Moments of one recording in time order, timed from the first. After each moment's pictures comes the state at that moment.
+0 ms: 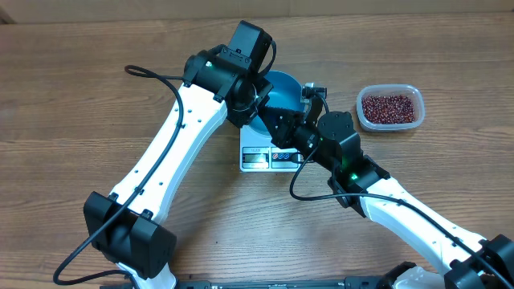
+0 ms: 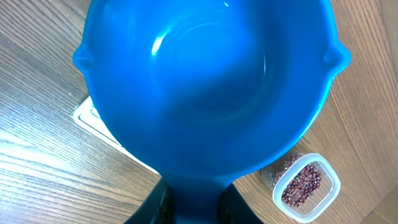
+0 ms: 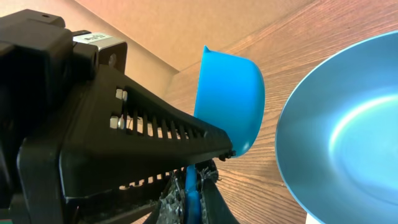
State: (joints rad) left arm -0.50 1.85 1.85 -1.17 0.03 -1.36; right arm 0.56 1.42 0.75 0.42 -0.27 0.86
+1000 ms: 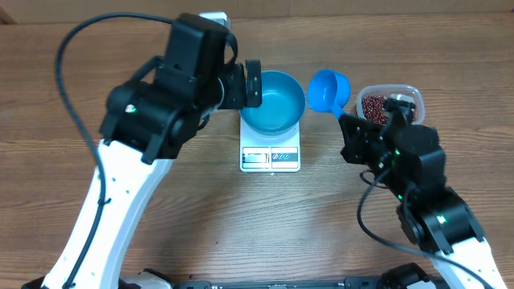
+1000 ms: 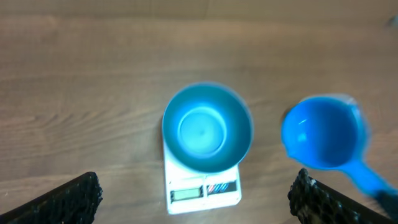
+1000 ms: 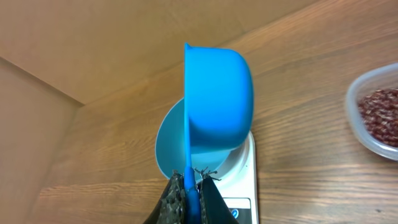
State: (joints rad) left arm -0.49 1.54 1.90 -1.16 -0.09 -0.40; right arm 0.33 0.89 0.83 -0.38 -0.08 0.61
